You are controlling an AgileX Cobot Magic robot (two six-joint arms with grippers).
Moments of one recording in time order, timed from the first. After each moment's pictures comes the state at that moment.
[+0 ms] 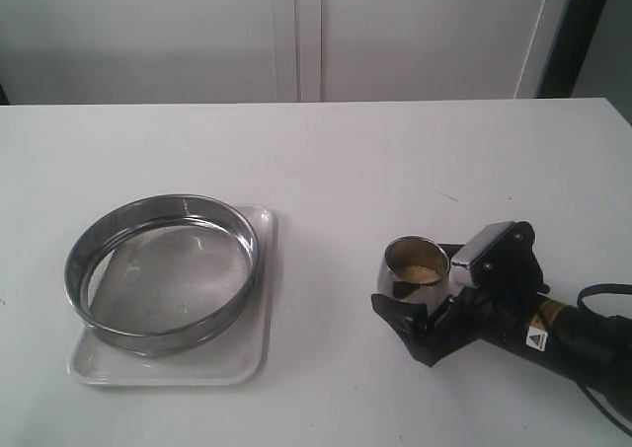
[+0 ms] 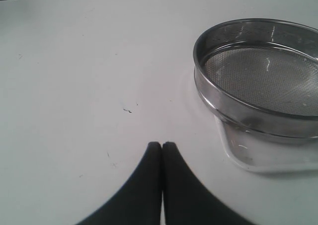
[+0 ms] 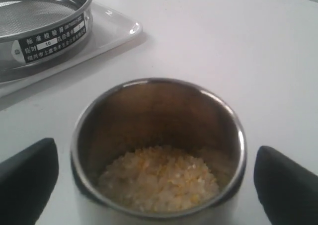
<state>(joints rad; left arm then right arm) -0.05 0.00 0.03 -0.10 0.40 0.13 0.15 2.01 -0.41 -0.63 -1.21 0.05</state>
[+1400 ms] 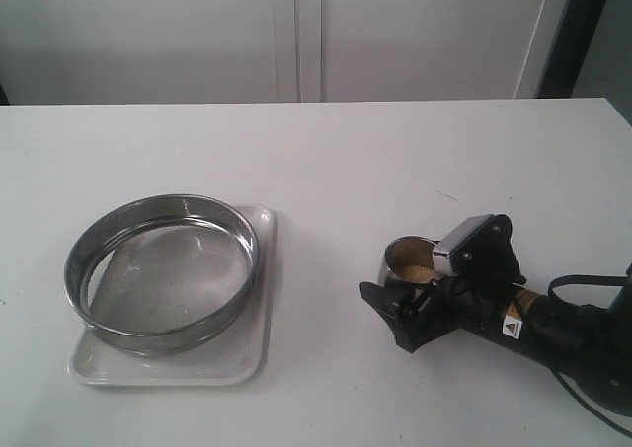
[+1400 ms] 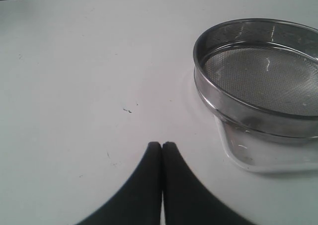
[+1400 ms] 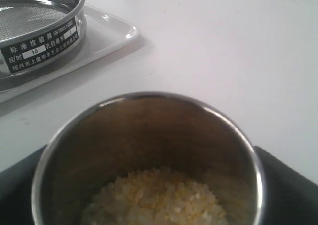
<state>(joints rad) -0.05 0.00 0.03 -0.10 0.40 0.13 0.19 2.08 -0.49 -0.60 -1.21 0.08</state>
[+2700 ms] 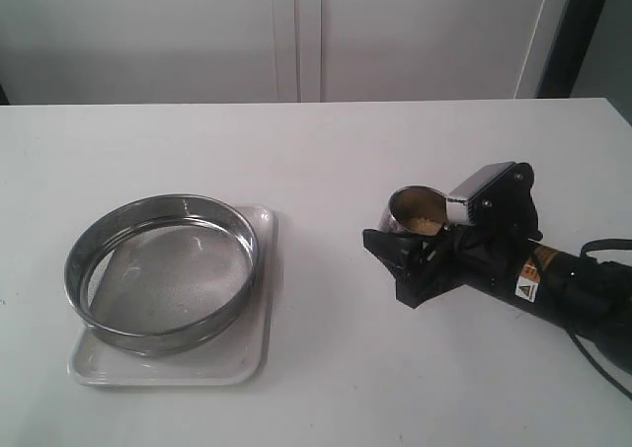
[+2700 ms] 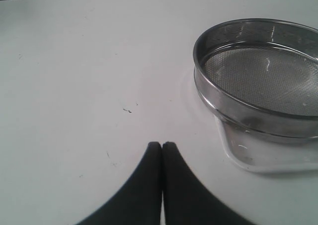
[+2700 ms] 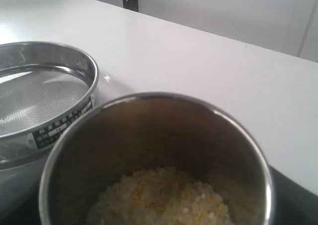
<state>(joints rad) -0.05 0.00 0.03 -0.10 0.40 0.13 0.20 1.82 -0.49 -0.64 -1.09 0.25</state>
